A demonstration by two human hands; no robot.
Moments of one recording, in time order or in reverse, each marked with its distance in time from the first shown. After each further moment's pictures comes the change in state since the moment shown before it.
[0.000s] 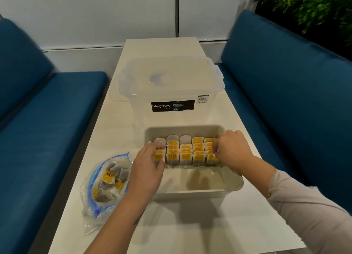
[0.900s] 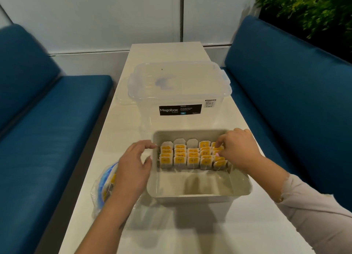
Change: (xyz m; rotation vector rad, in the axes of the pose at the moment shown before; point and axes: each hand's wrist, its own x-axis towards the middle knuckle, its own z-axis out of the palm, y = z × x) left_hand 0.007 -0.016 -0.045 -0.006 0.063 -0.007; right_hand 0.004 -0.008 -0.021 0.110 0.087 0.058
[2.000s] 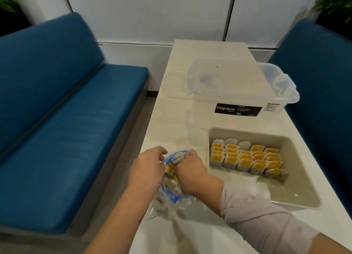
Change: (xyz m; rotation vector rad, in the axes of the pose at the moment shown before) left_hand -0.013 -0.076 -0.081 0.296 -0.090 -0.280; right_hand -0.008 -0.254 0.022 -0.410 -0.275 -0.640
